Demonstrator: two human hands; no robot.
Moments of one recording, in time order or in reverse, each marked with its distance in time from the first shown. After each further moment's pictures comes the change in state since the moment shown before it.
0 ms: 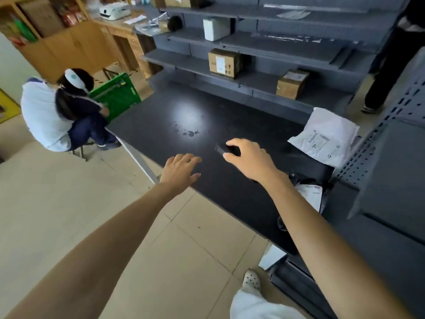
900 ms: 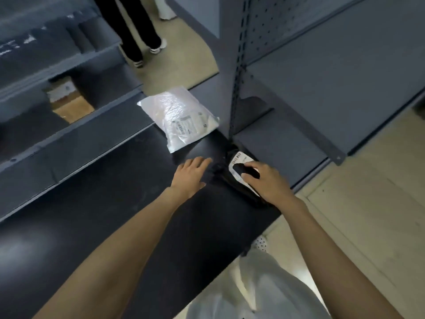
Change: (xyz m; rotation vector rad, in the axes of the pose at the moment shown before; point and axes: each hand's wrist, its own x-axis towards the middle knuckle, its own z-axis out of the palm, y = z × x) left_hand 0.303 0.201 0.086 0.142 -0.273 1.359; right_hand 0.017 0.121 0.045 0.389 0.649 1.280
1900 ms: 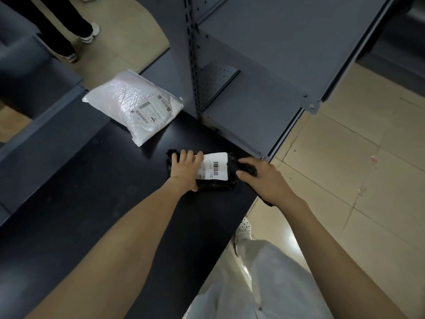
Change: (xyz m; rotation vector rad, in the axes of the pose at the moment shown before) left_hand 0.029 0.030 0.046 0.324 -0.208 0.165; right_hand -0.059 0.030 0.038 0.110 0.108 0.174
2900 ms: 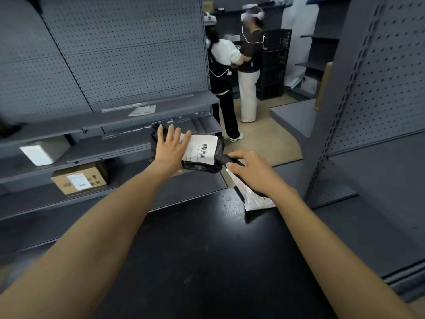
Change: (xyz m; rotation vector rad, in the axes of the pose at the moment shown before) left_hand -0.296 -0.253 -0.147 0.203 0.415 -0.872; right_hand -0.076 -0.310 -0.007 0.033 -0.125 -0.814
